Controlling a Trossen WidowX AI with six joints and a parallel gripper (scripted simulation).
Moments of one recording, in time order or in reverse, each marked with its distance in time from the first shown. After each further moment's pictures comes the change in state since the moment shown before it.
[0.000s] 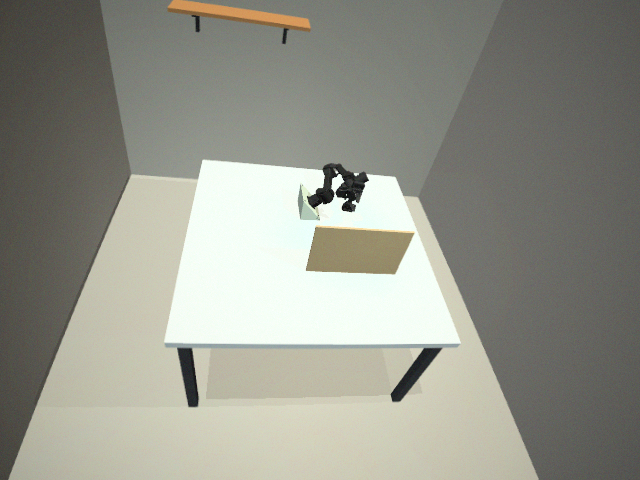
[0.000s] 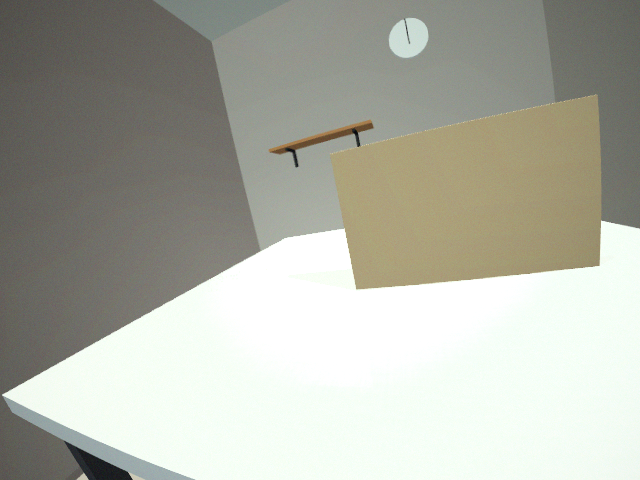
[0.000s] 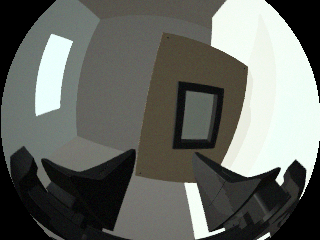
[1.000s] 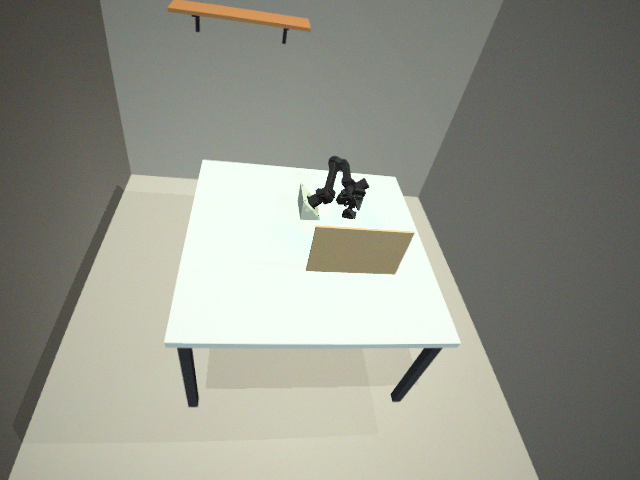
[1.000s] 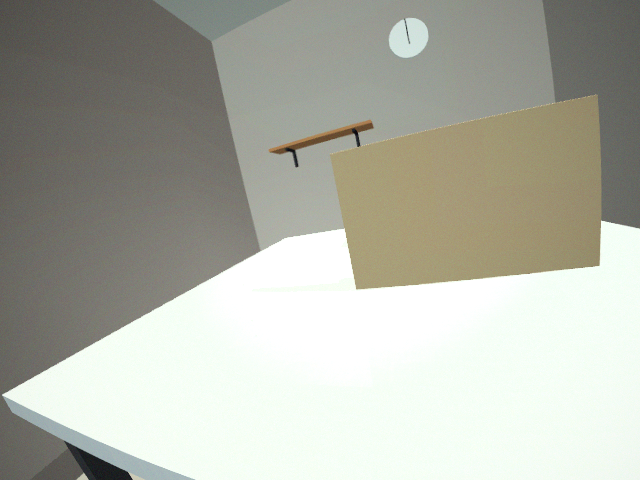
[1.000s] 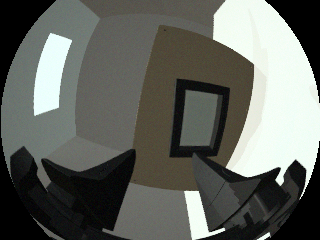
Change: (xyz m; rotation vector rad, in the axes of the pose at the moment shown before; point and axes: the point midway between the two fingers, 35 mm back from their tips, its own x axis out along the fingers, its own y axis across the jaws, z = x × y) arm 0.042 -0.011 -0.001 -0.005 0.006 0.010
